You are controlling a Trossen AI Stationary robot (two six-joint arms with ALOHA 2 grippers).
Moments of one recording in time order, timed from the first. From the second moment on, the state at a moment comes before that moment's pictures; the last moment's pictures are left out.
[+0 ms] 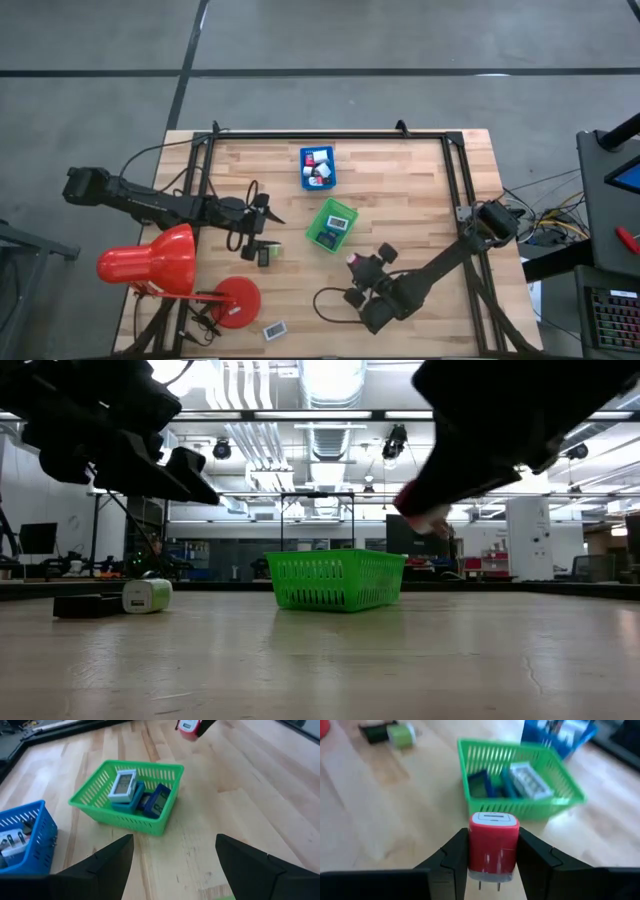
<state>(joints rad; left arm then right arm) -0.09 1.04 0.34 0.18 0.03 0.20 0.63 1.97 1.28 -0.70 0.99 1.18</state>
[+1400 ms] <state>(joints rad) -0.09 1.04 0.34 0.21 0.00 0.16 -0.01 1.86 0.84 0.81 0.29 -0.07</state>
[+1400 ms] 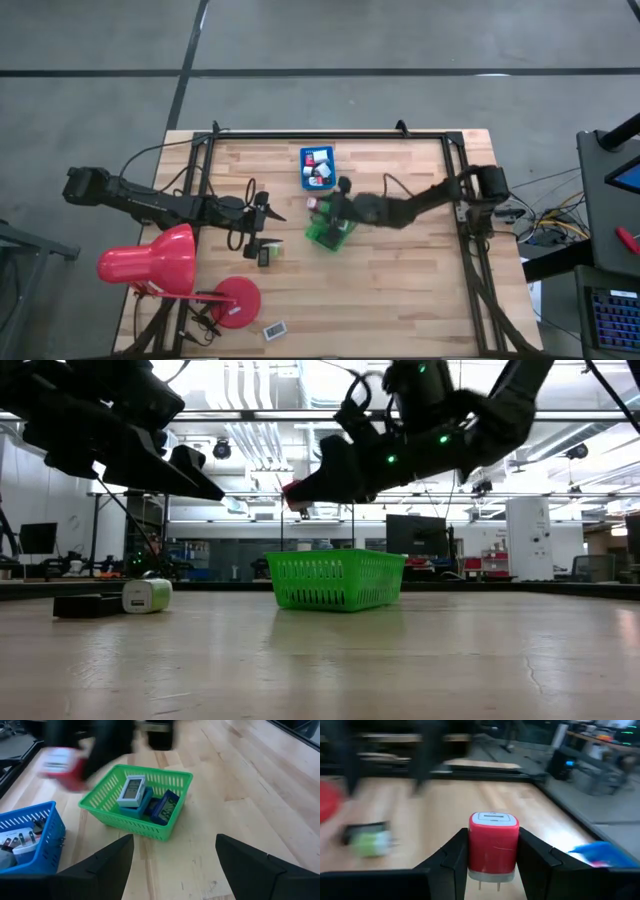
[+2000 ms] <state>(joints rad) -0.09 1.04 0.34 0.21 -0.02 0.16 -0.29 1.85 1.07 0.33 0.17 0.02</state>
